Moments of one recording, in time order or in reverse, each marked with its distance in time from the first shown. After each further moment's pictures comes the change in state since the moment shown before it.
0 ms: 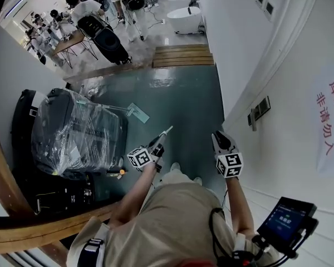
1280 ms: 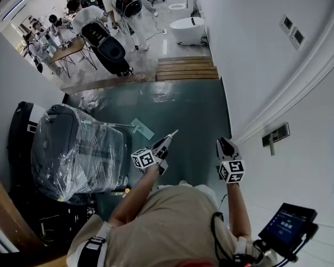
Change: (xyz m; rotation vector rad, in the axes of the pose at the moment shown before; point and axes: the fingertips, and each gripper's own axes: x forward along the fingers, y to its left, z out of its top) left arm 0.034 0.114 0.121 0.006 0.047 -0.078; right arm 0.149 0.032 0.025 0.001 -0.022 -0.096
